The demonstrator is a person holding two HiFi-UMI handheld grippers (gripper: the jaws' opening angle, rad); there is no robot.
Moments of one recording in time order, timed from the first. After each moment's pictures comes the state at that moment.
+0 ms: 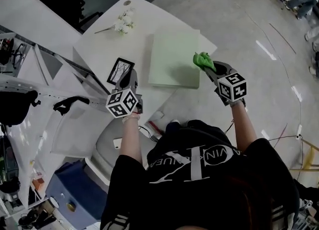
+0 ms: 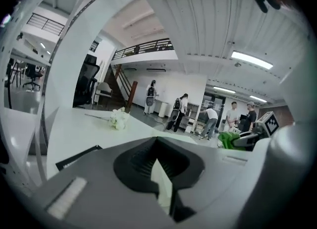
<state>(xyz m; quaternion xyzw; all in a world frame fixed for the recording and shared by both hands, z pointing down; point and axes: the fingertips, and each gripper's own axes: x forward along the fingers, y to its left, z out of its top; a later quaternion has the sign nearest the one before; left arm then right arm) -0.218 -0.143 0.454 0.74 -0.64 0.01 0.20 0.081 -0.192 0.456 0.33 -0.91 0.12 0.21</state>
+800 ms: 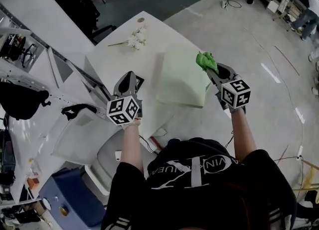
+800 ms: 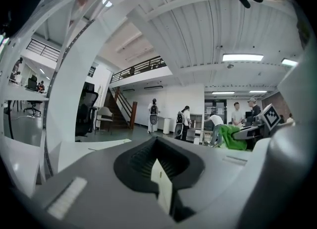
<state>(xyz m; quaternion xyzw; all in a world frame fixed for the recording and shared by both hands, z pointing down) -0.246 -0.158 0.364 0.73 -0.68 -0.02 0.07 0.047 -0.235 0.369 0.34 -0.93 0.06 0.10</state>
